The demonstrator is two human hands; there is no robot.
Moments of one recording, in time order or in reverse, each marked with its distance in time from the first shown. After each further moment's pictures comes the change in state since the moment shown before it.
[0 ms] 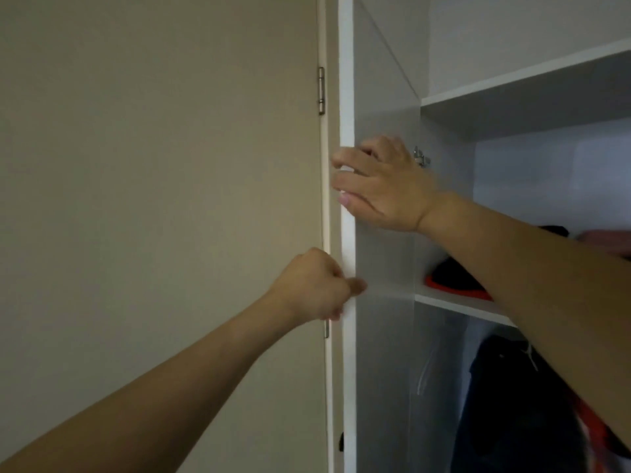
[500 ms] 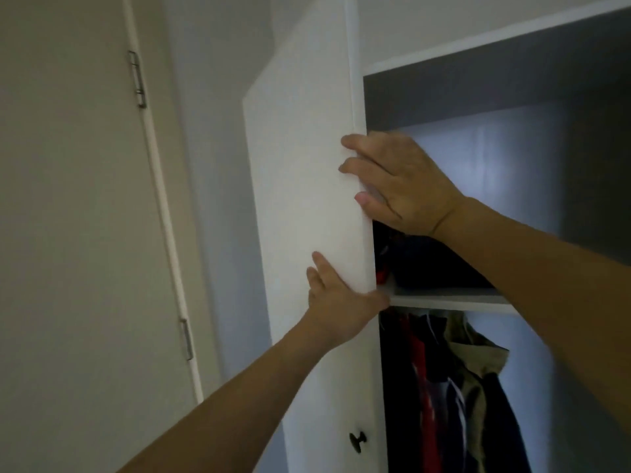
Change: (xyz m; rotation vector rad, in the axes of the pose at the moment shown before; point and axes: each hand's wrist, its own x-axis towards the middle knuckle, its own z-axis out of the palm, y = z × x) left_hand 0.033 0.144 0.214 -0.415 -0.262 0.079; right_hand -0.191 0.102 -0.132 -0.106 -0.321 0.233
